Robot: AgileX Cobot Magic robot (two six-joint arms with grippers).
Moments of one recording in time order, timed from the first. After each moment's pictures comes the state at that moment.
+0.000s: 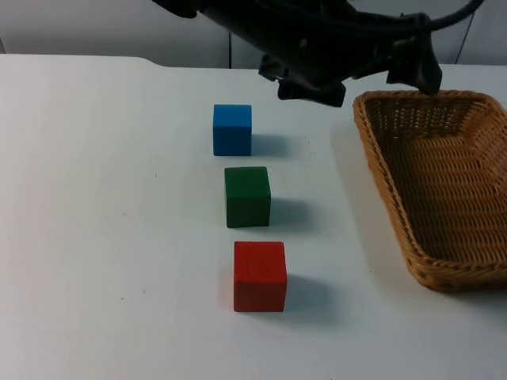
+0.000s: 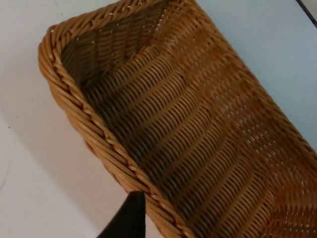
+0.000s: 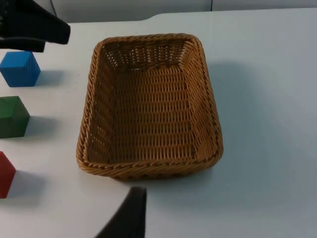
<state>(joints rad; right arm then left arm) 0.02 0.00 -0.52 0.01 1.09 0.01 -0.61 2.16 -1.60 -1.14 0.50 0.78</state>
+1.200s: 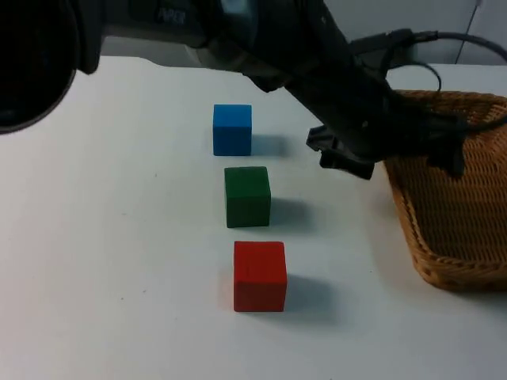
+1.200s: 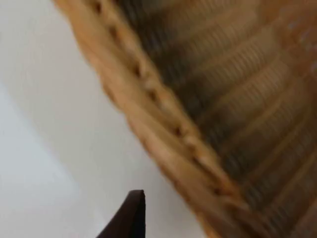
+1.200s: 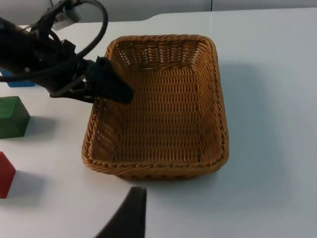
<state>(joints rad) 0.02 0.00 -0.52 0.01 1.09 0.01 -0.70 2.51 -1.98 -0.75 0.57 0.33</state>
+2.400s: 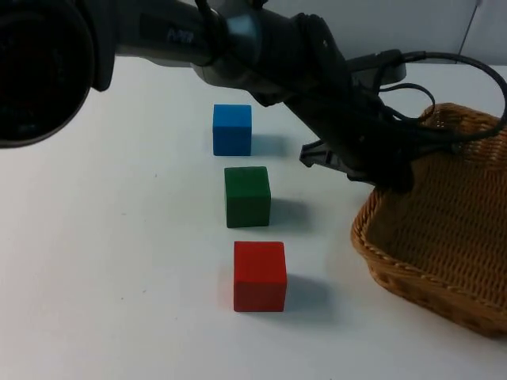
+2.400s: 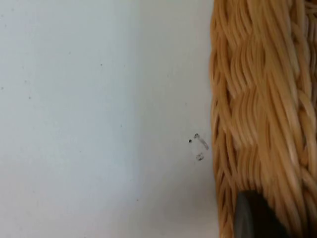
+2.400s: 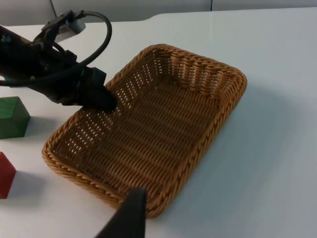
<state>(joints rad) 0.02 0.00 -0.52 0.01 1.09 0.01 -0.70 2.53 -1.98 -0.71 0.55 0.22</state>
